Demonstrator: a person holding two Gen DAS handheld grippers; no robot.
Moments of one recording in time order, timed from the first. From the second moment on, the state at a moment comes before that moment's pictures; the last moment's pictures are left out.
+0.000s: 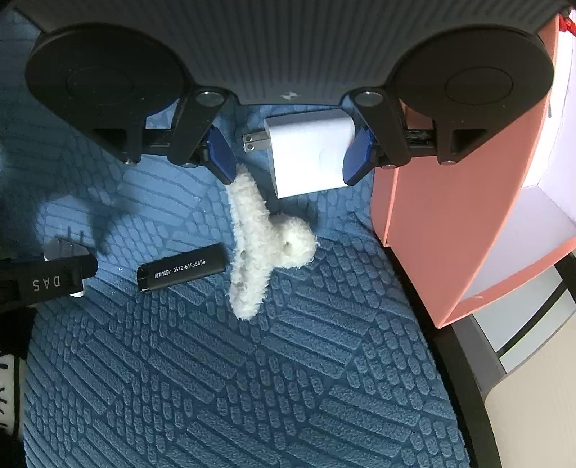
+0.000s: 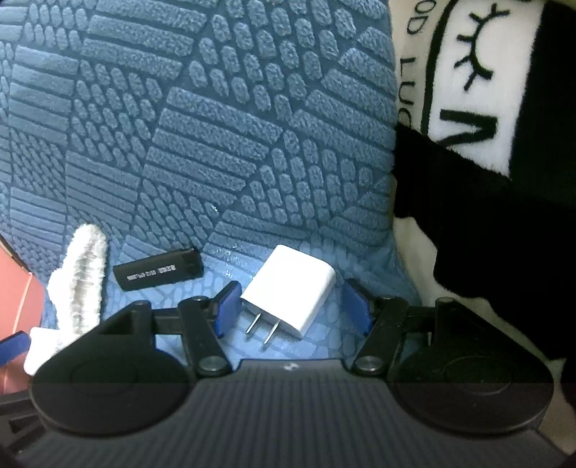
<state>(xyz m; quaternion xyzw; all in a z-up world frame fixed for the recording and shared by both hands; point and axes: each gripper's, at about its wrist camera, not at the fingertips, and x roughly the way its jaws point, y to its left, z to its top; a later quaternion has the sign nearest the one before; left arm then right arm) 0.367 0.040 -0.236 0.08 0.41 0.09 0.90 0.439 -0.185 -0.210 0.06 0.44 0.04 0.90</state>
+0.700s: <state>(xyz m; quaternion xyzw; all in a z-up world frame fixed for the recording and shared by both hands) 0.358 0.023 -0.239 0.17 0.38 0.07 0.91 0.444 -0.184 -0.202 0.07 0.46 0.05 0.89</state>
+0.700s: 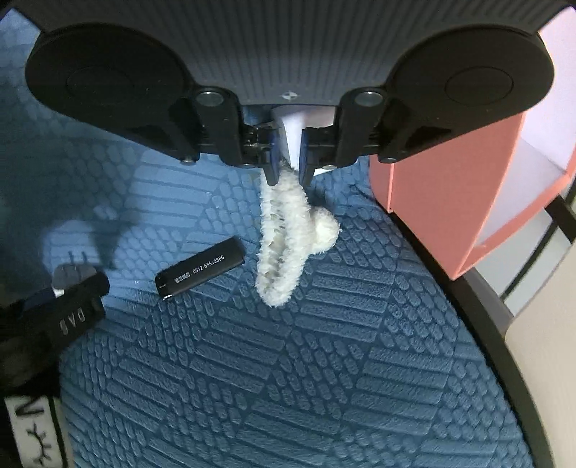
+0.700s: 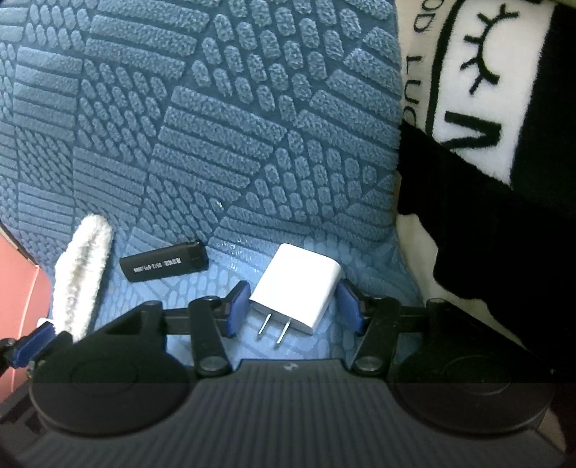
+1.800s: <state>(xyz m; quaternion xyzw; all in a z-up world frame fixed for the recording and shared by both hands) 0.350 0.026 -0.235 0.10 0.39 0.09 0.91 0.429 -0.180 -0.192 0.07 0.46 0.06 0.88</state>
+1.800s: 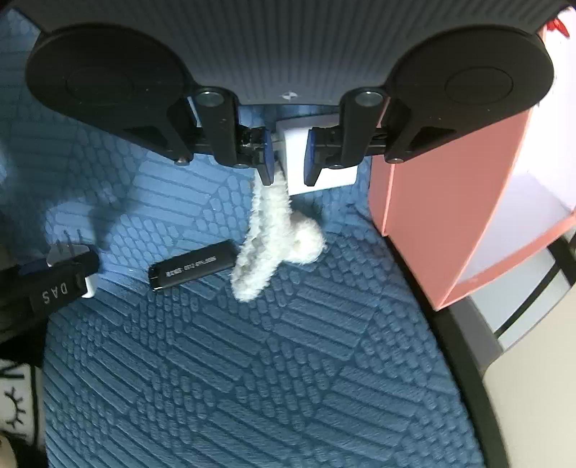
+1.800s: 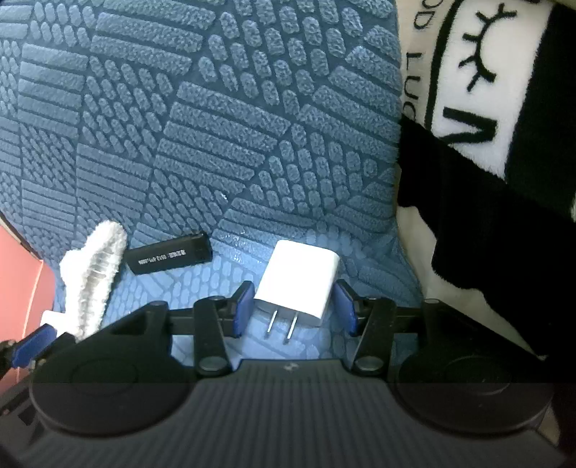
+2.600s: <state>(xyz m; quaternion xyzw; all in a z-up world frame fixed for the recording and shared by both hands) 0.369 0.019 -0.252 0.14 0.42 0.14 0.89 0.427 -0.204 -0.184 0.11 0.47 0.05 0.87</state>
